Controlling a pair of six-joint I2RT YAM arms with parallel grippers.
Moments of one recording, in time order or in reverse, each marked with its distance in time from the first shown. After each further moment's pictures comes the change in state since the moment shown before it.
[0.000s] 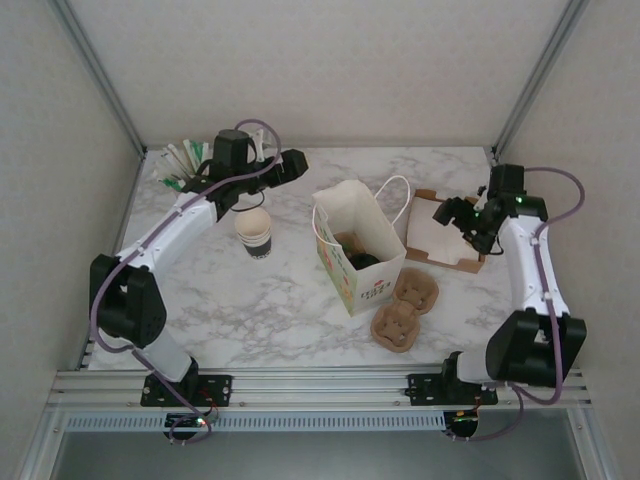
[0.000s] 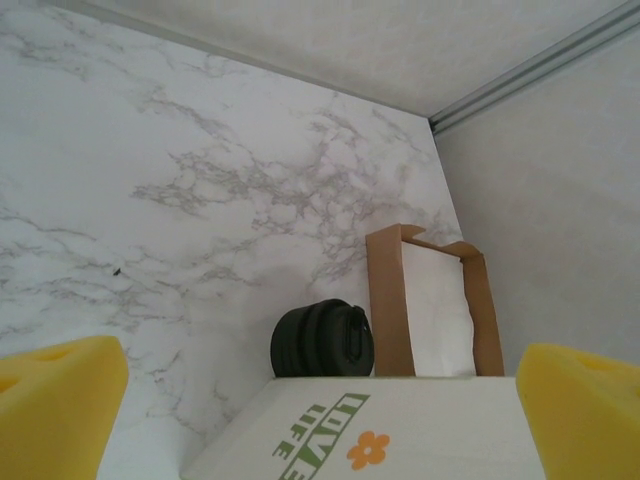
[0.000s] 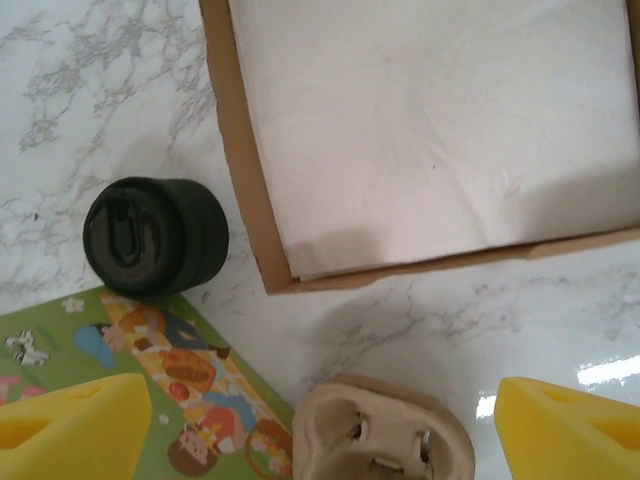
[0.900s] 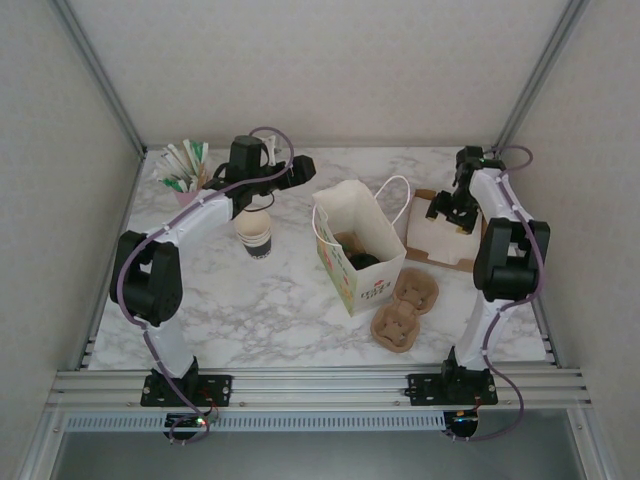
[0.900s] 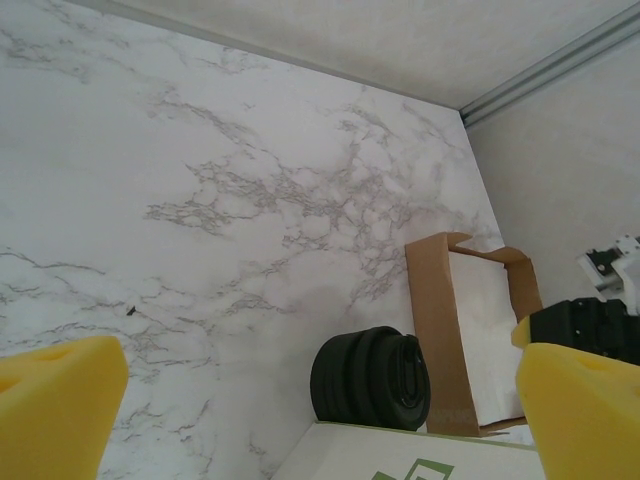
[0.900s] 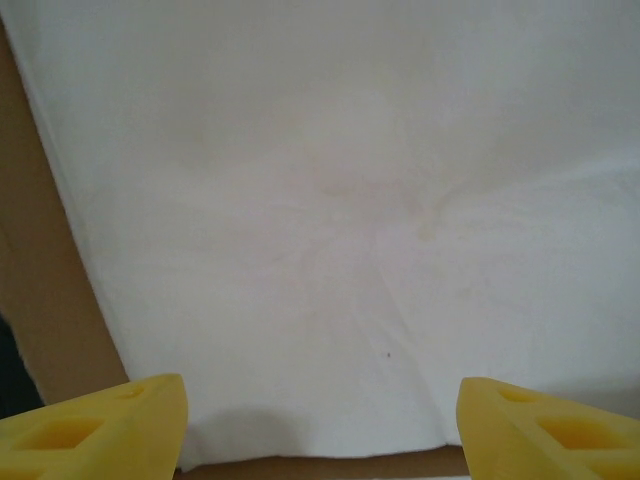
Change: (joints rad) left arm -0.007 0.153 0.001 0.128 0.000 0.046; right arm 0.067 0.573 0.354 -0.056 0.206 -0.121
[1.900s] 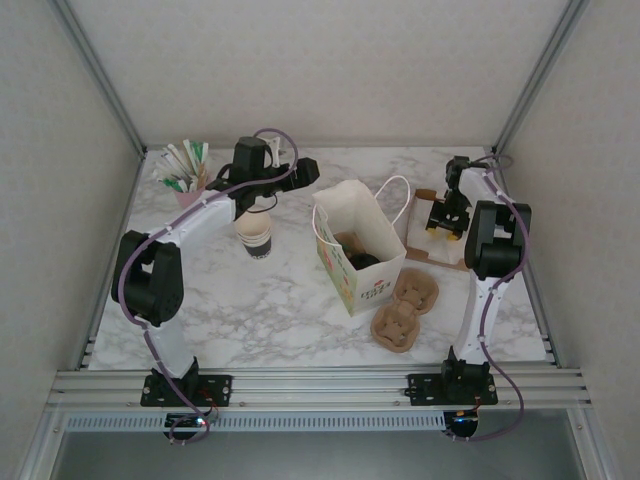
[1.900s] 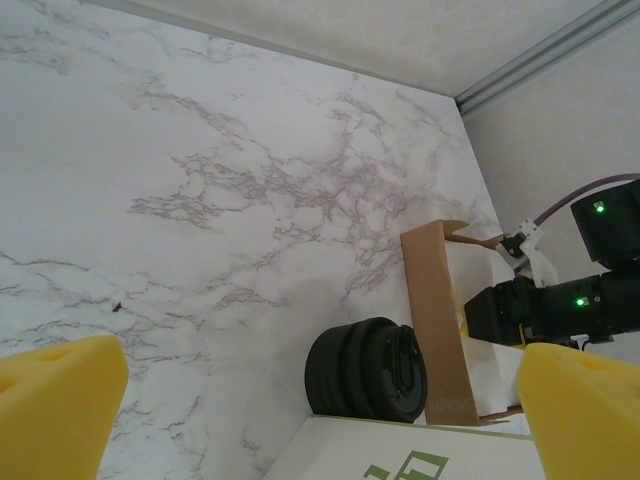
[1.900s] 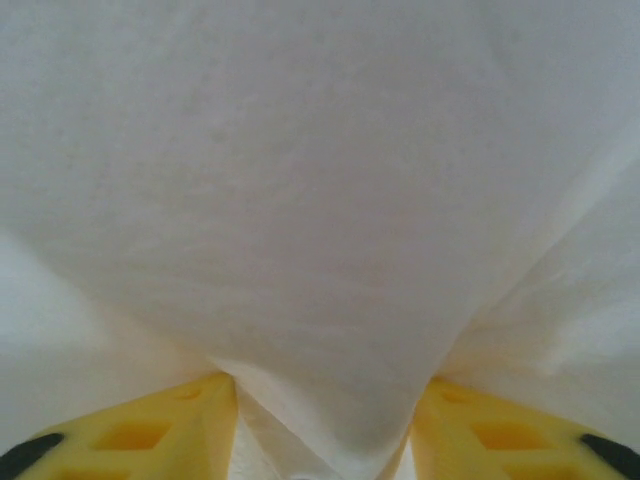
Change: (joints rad) left arm -0.020 0.003 0.000 0.000 0.000 0.012; right arm 0.000 0.227 0.100 -0.038 0.029 -0.032
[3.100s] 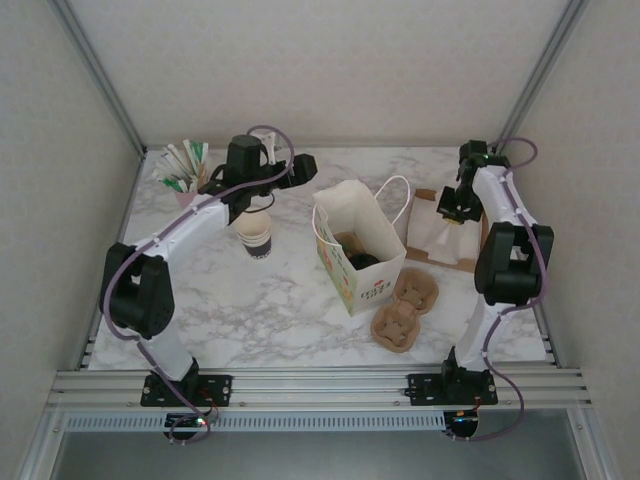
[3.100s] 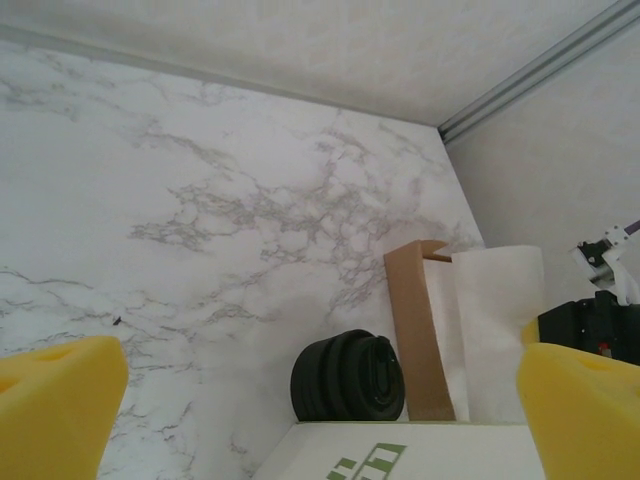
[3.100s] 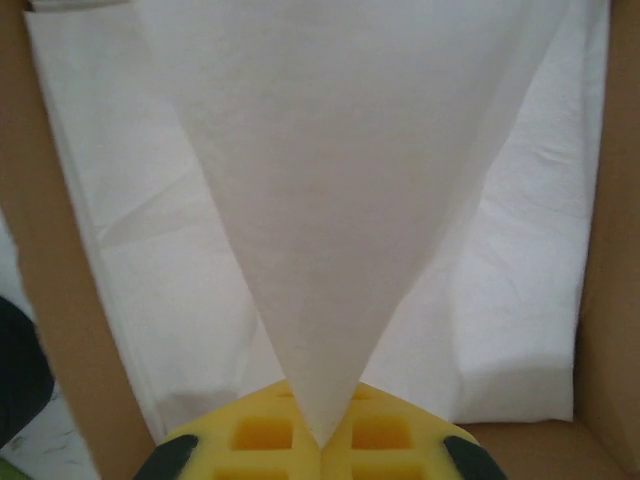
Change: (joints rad) left arm -0.014 -0.118 -0.043 0.003 -0.058 0.002; right arm 0.000 -0.306 -0.104 0.023 0.021 0.006
